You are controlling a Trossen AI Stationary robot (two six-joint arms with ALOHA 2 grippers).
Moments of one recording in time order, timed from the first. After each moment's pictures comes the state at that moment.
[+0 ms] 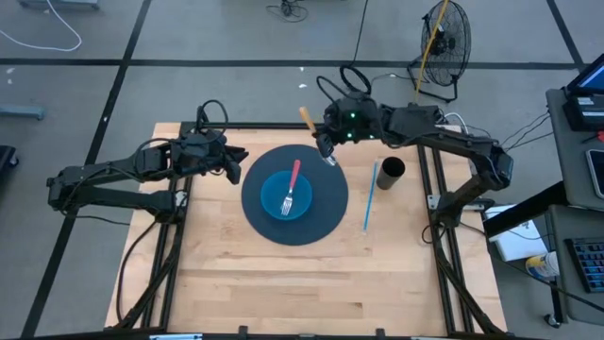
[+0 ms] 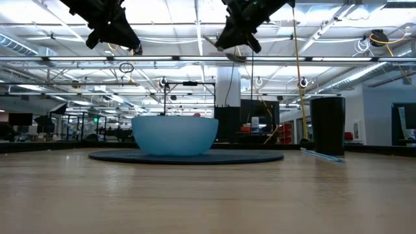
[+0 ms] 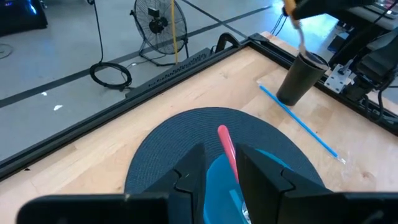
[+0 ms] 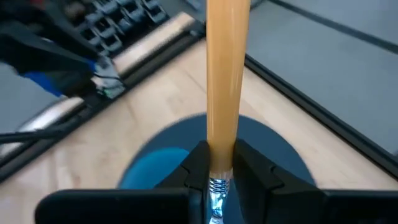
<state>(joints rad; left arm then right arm) 0.23 0.85 0.84 -0.47 -0.30 -0.42 -0.38 1.55 1.48 -0.48 -0.05 0.38</state>
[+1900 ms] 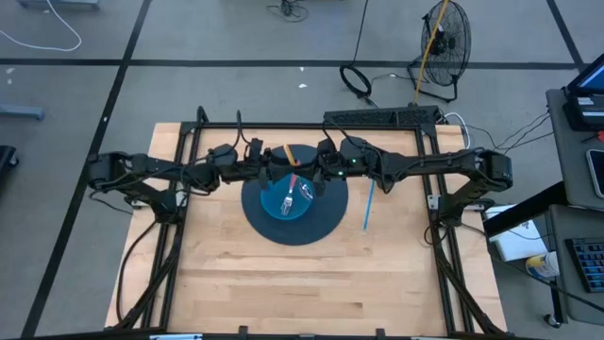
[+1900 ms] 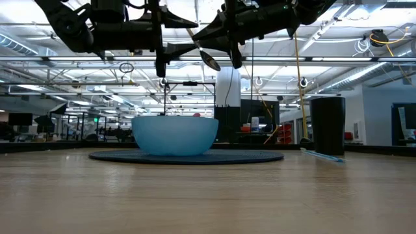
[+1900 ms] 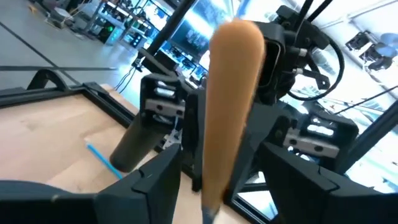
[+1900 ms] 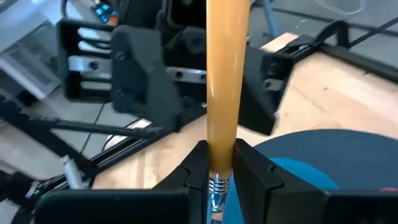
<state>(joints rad) 0.26 1.40 0.58 0.94 0.18 -0.69 -0.19 1.55 1.04 0.29 -0.15 0.49</state>
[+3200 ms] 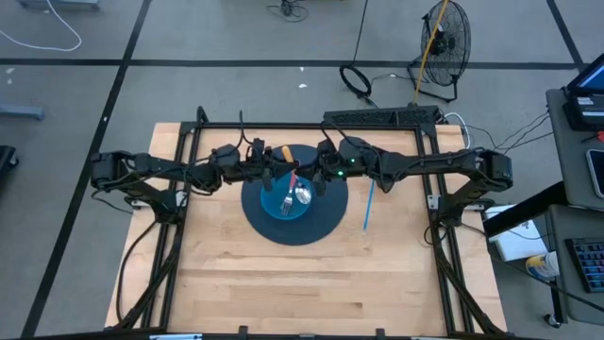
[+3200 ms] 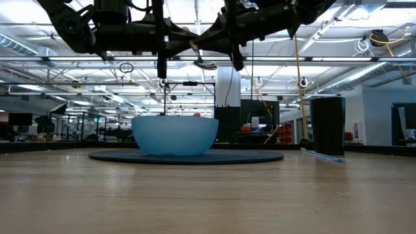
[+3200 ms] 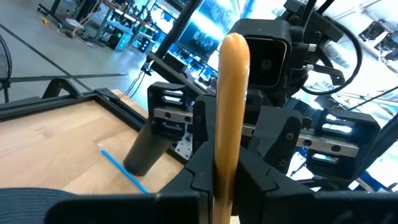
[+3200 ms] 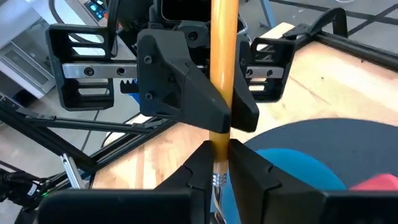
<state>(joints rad) 0.26 1.42 0.59 0.94 0.14 -0.63 -0.19 1.55 1.05 0.25 -0.16 0.51</state>
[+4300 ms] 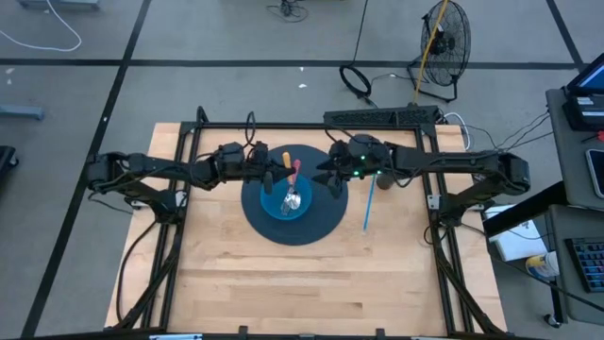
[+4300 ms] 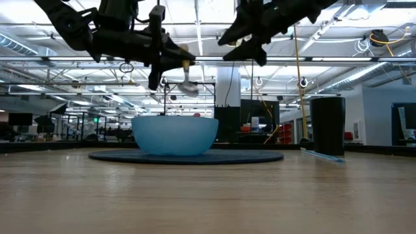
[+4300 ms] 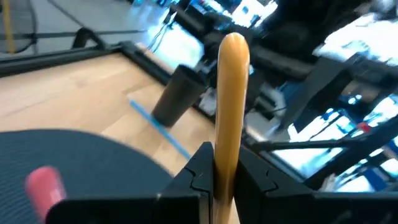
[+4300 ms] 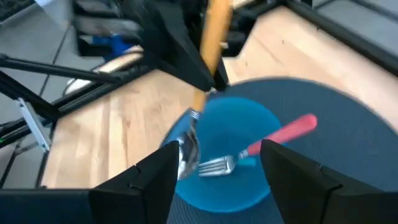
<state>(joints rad) 0.28 1.37 0.59 0.66 0.21 -0.59 -0.20 1.40 1.04 -0.11 -0.13 0.36</state>
